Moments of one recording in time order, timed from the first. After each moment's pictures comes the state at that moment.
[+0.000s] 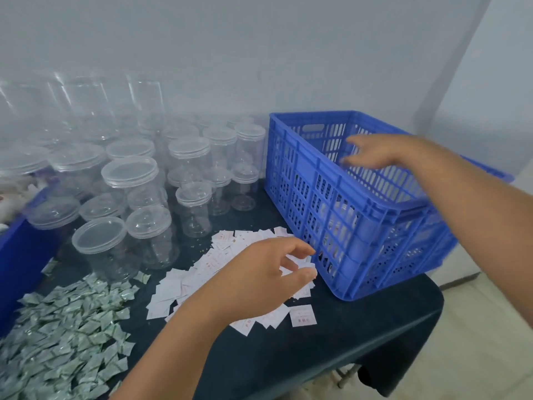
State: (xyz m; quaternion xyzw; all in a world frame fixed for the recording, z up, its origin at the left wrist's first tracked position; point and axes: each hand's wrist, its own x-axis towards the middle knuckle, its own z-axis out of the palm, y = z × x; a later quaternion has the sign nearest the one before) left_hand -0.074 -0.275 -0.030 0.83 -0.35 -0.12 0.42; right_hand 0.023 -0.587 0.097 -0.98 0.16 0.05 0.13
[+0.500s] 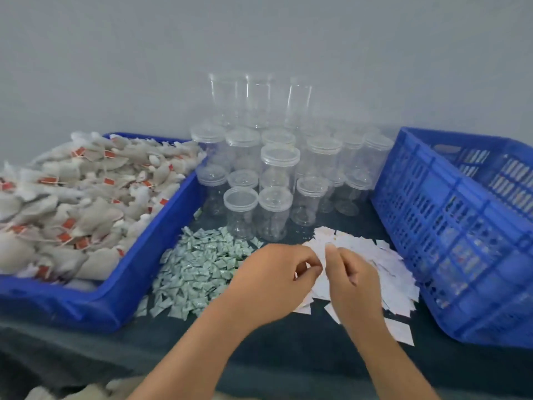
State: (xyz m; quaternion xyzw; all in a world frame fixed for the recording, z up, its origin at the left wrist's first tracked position) left_hand -0.126 -0.142 -0.047 0.93 -0.18 0.07 0.32; right_hand -0.119 -0.308 -0.082 -0.82 -0.09 -0.19 0.53
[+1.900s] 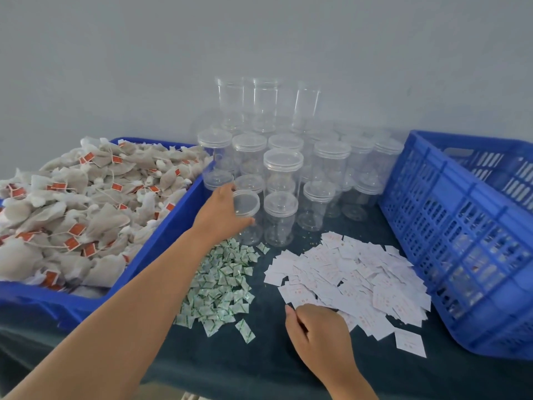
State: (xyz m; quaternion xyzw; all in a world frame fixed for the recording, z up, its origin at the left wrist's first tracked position) left_hand 0.030 -0.019 -0.082 0.95 0.04 0.13 0.30; right_hand -0.124 -0.284 -0.181 -0.91 -0.21 -0.26 0.26
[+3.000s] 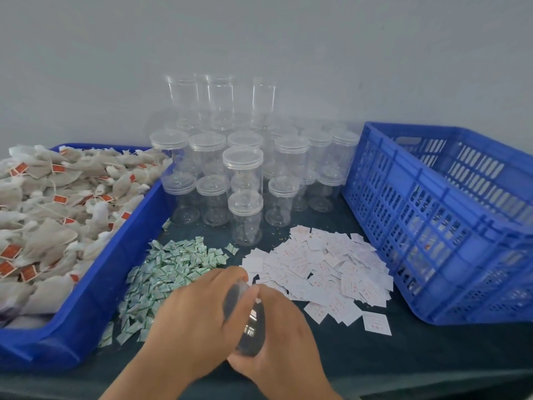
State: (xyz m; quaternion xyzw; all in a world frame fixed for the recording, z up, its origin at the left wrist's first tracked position) left_hand -0.168 -0.094 -0.056 0.95 -0.12 0.14 0.26; right_hand -0.167 -0.258 -0.132 -0.88 -0.22 -0.23 0.35
